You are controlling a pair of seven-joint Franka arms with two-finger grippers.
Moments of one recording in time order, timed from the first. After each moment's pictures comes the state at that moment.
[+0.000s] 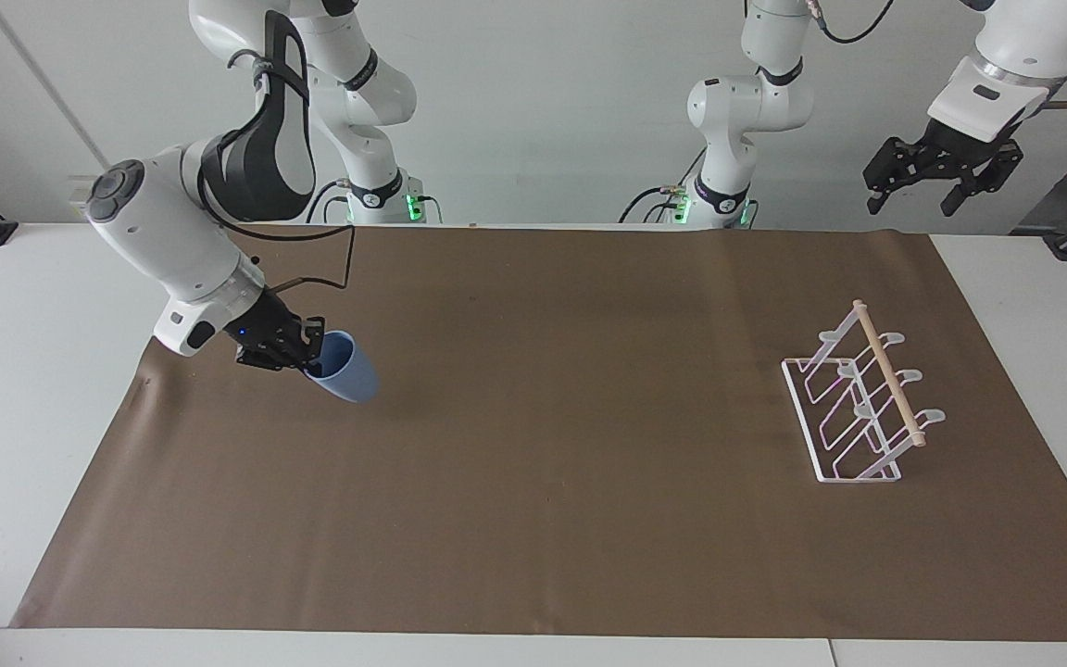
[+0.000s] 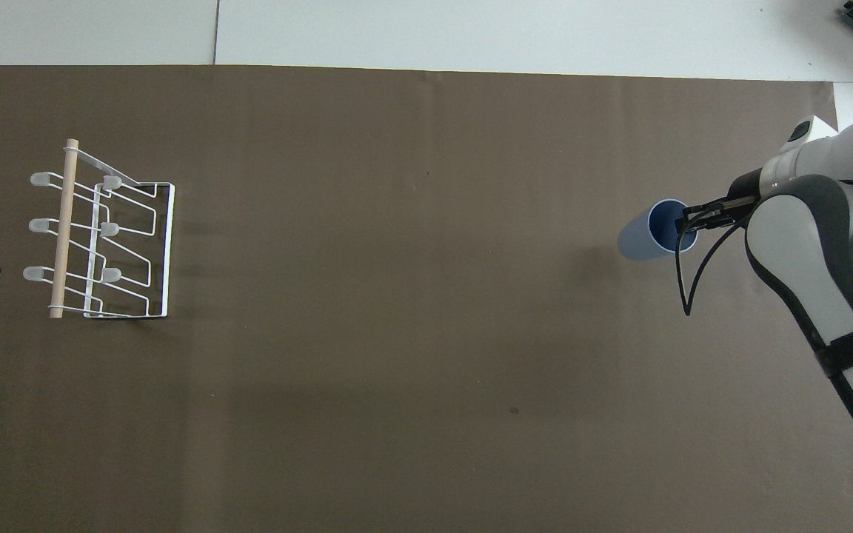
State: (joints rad) left arm -0.04 -0.07 0.00 -1.51 0.04 1.39 0.10; right arm -0.03 0.19 0.00 -1.65 0.42 1.83 -0.32
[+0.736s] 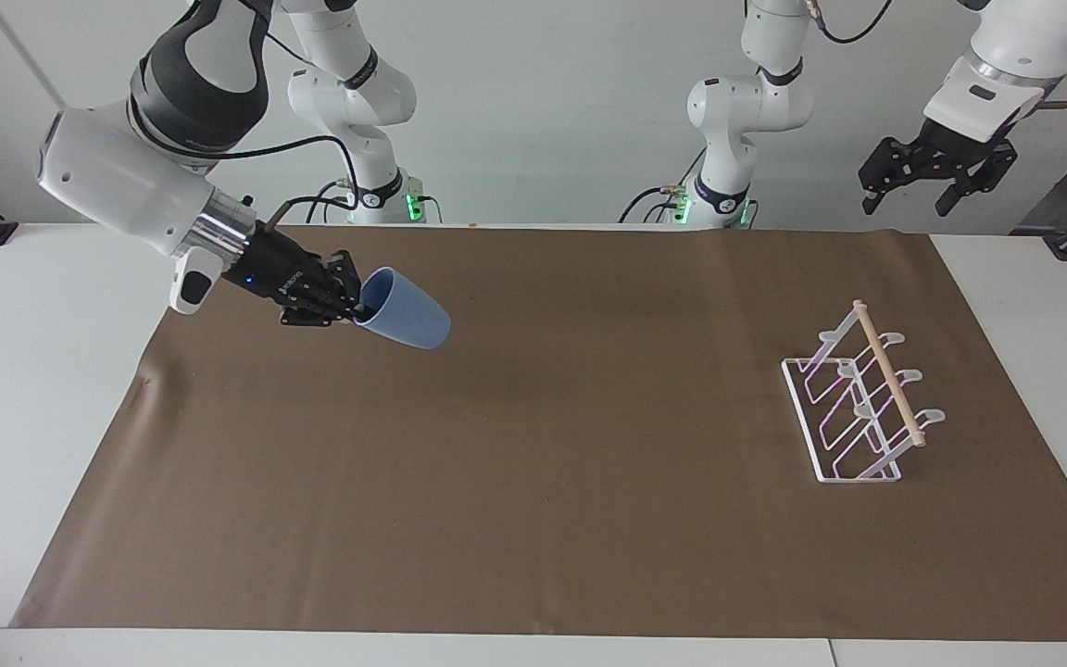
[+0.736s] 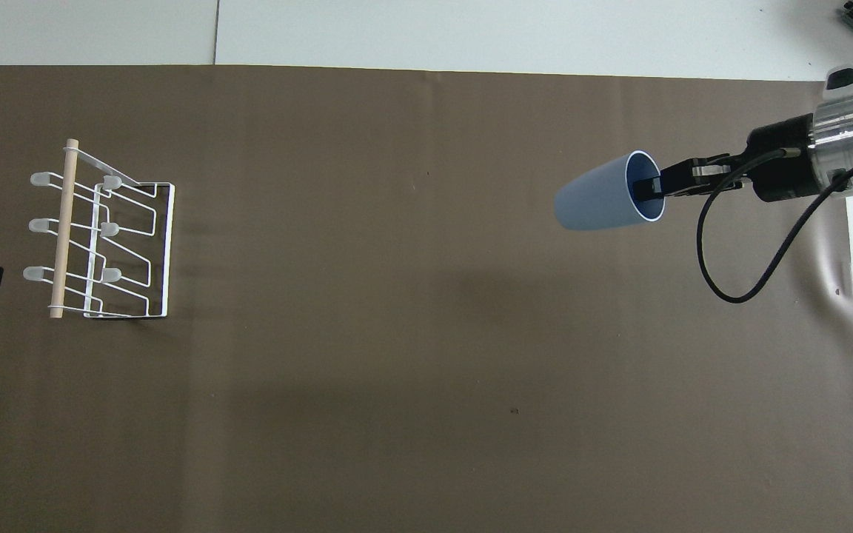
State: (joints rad) left arm -0.05 -0.07 0.00 -1.52 -0.04 1.39 -0.03; right arm -0.04 0.18 0.00 -1.59 0.86 1.70 -0.32
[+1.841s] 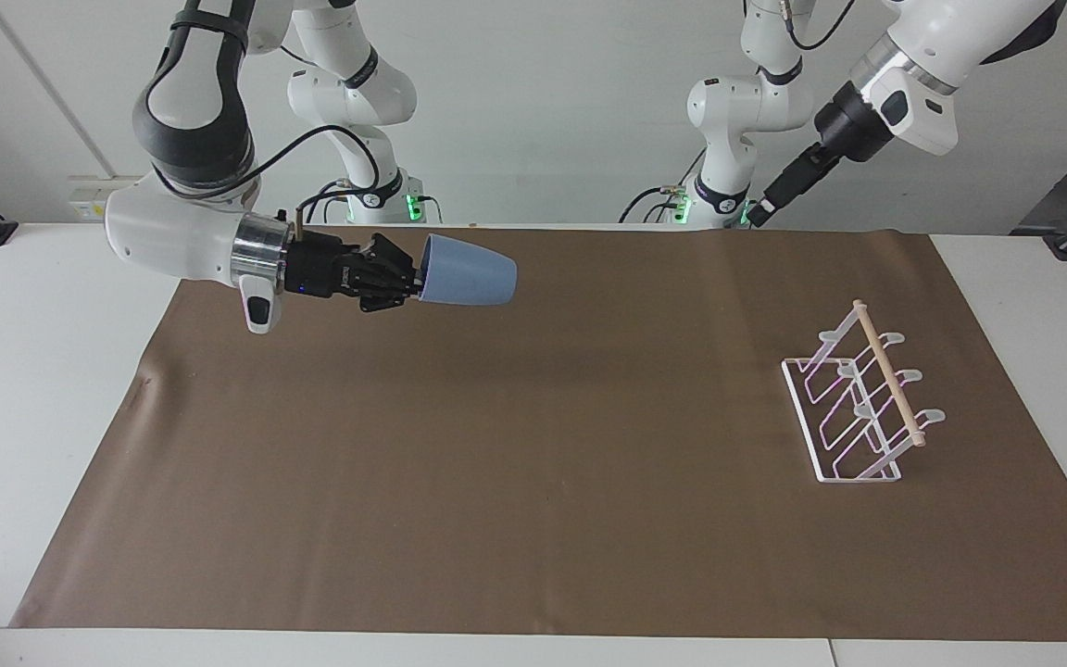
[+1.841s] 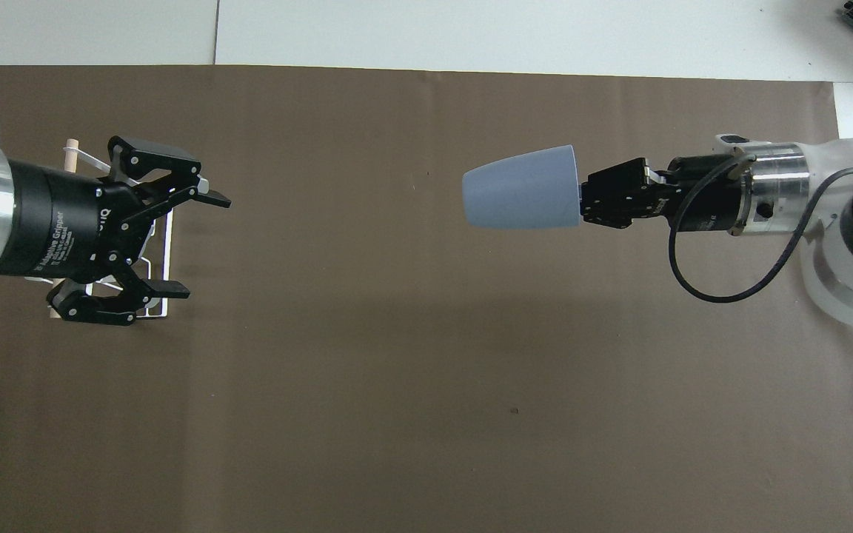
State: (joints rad) left arm -0.08 -0.08 -0.19 -1.60 -0.47 1.70 -1.27; right arm 0.02 0.14 0.00 -1.85 1.42 1.69 -0.29
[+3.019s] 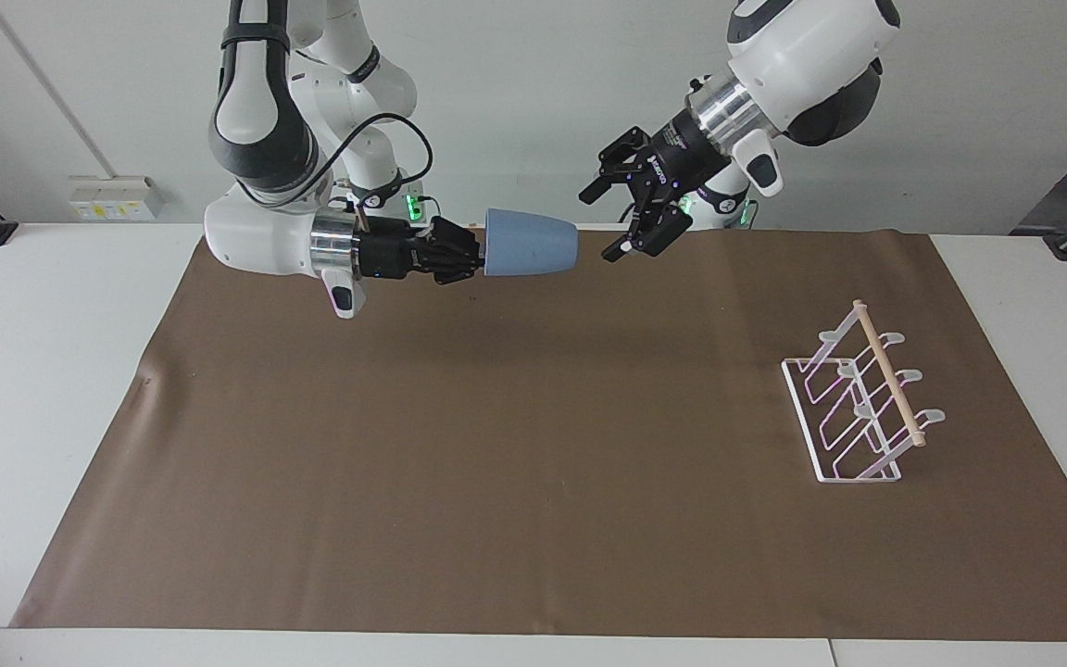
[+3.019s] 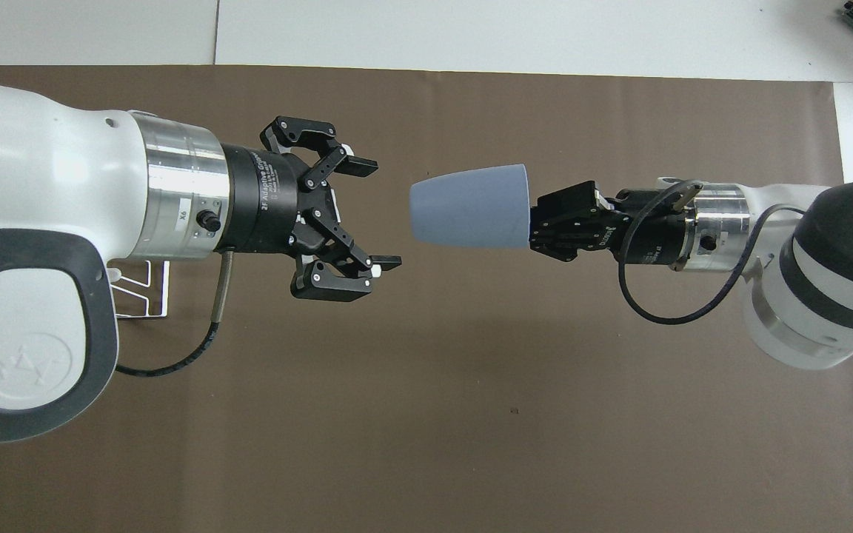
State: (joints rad) left arm -0.24 0.06 -0.25 -1.57 -0.68 2.01 -2.09; right arm 0.11 0.07 0.00 -1.98 1.57 1.75 -0.23
